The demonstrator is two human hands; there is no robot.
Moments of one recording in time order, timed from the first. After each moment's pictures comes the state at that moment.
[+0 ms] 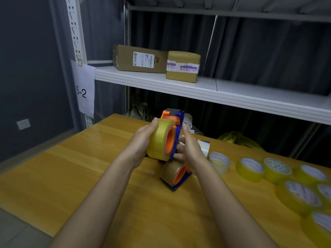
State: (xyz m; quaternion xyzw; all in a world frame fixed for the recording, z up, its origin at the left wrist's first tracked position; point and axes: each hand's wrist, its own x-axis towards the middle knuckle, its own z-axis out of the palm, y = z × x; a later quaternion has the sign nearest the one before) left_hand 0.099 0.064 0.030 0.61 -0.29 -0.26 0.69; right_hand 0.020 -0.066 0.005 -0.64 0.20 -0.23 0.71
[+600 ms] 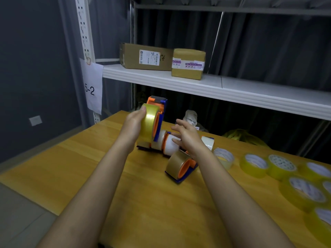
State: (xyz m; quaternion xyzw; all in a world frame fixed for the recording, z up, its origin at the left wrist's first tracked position) left_hand 0.117 0.085 0.045 0.64 -0.26 -0.13 0.71; right_hand 0.026 -0.062 0.023 -0.70 0.21 -0.22 0.65
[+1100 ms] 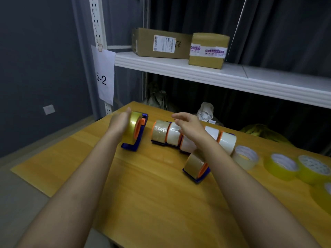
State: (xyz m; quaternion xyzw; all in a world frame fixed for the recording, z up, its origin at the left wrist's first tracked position) left_hand 0.226 0.111 0.001 0.76 -0.07 -0.11 0.63; right_hand 0.084 -0.052 0.014 -0.82 0.17 -0.21 0.51
